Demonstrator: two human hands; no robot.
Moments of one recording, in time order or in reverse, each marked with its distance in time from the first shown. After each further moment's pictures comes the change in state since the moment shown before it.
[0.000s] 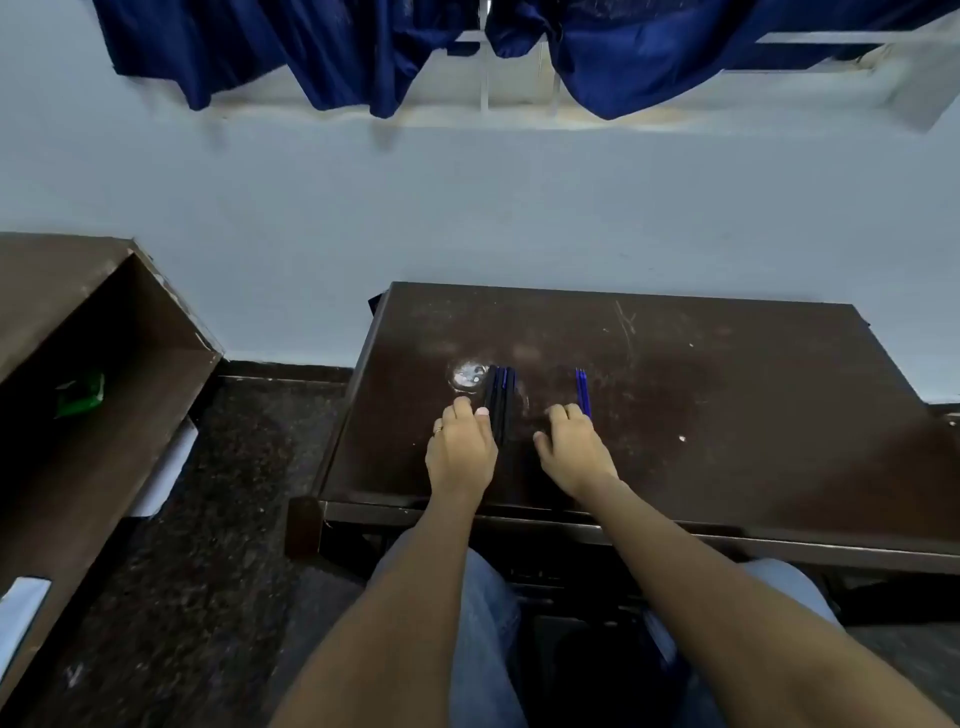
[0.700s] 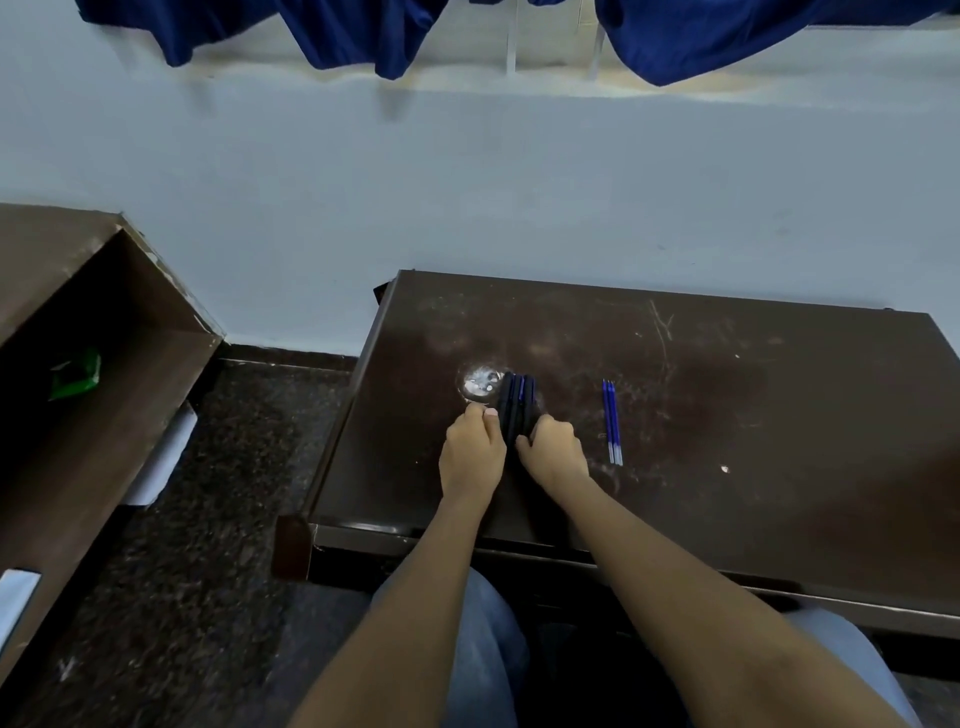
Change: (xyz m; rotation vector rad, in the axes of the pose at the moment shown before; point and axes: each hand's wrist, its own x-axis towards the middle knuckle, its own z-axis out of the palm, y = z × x) left_hand 0.054 -0.019 0.043 -0.221 -0.014 -0.114; right_hand 0.077 -0.016 0.048 0.161 -0.156 0.288
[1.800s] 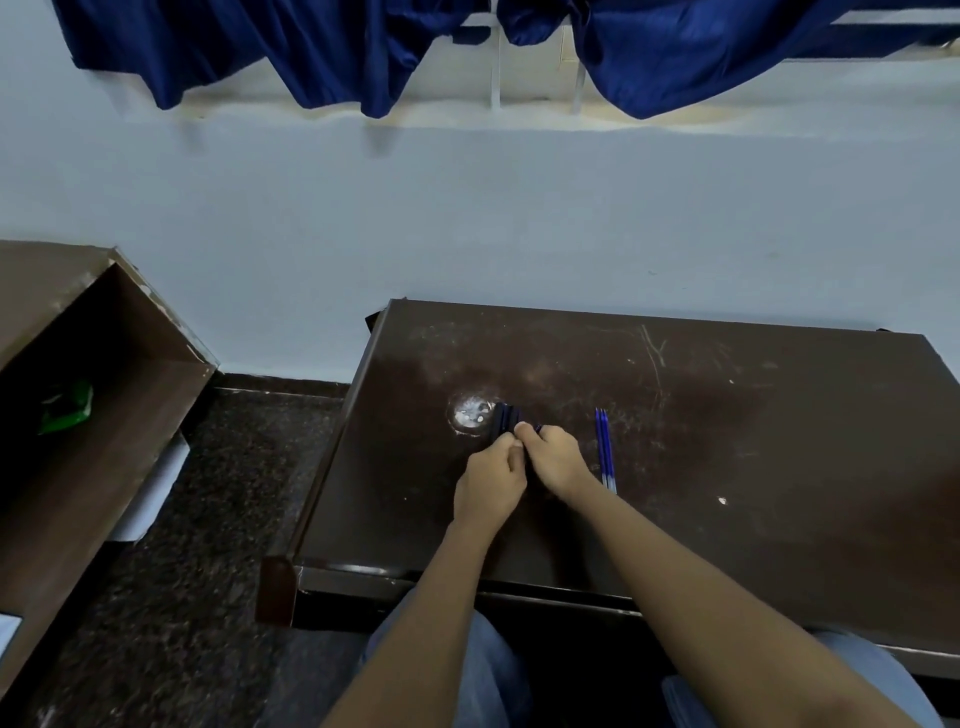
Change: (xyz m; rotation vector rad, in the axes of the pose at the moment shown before) left_hand 0.006 0.018 0.016 -0.007 -0.281 0.037; right_hand 0.035 0.010 -0.016 0.447 -0.013 -0.087
